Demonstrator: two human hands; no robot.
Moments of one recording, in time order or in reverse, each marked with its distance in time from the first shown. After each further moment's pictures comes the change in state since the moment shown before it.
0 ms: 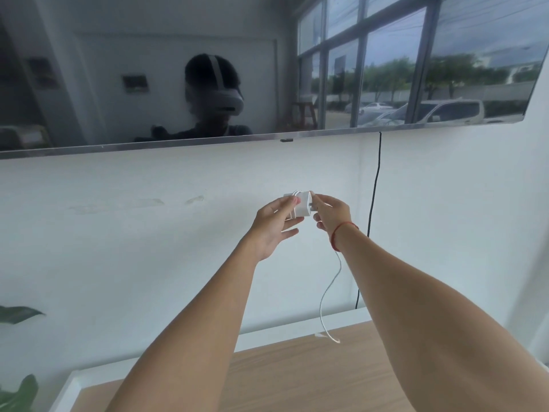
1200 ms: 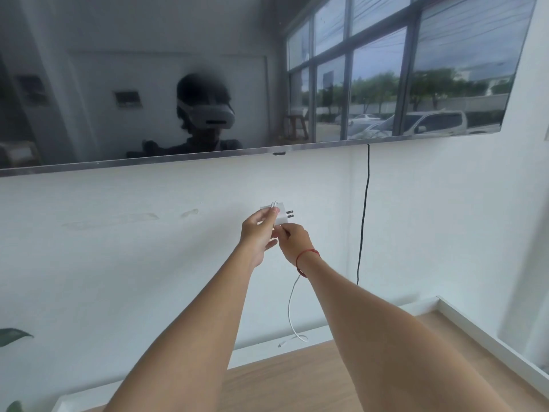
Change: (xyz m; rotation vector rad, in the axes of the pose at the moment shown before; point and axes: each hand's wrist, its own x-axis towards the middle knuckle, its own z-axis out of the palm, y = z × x) left_hand 0.018 -0.006 -0.012 0.052 0.252 0.049; right_hand -0.027 0.024 0.048 -0.489 -0.178 -0.147
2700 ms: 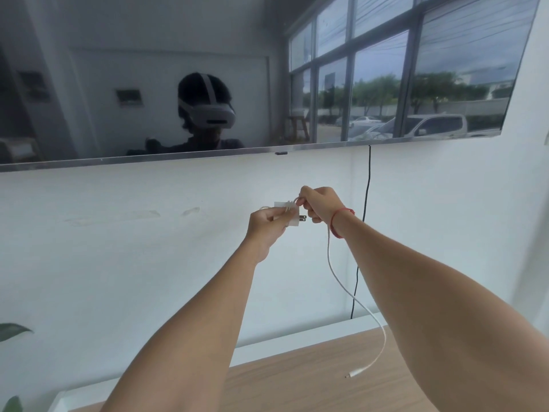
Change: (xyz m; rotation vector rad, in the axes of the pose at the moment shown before) left_hand 0.000 0.004 0.009 0.037 -0.115 0.103; right_hand 0.019 -0.046 -0.083 0.241 -0.028 0.073
